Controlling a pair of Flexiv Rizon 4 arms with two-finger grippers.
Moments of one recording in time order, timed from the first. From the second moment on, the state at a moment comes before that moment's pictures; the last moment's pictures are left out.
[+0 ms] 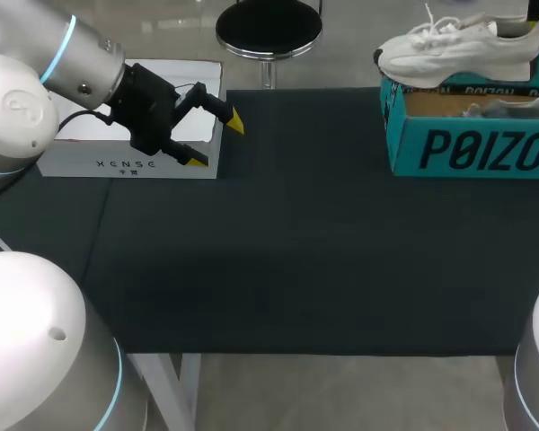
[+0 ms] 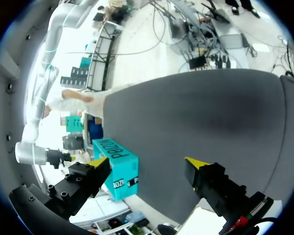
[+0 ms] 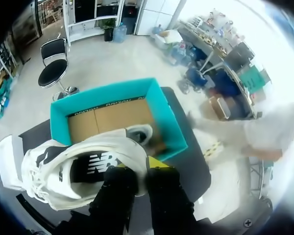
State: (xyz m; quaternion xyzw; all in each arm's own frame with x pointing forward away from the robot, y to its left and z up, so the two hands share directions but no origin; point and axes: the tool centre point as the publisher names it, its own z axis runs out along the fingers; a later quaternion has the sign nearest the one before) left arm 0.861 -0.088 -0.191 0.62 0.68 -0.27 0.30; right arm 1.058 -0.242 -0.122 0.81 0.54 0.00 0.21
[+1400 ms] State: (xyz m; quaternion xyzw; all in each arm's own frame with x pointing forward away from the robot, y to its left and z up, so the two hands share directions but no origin) left arm 0.861 -0.088 -0.191 0.62 0.68 -0.27 0.30; right arm 1.160 -0.347 -0.215 0.85 0.47 -0.02 0.26
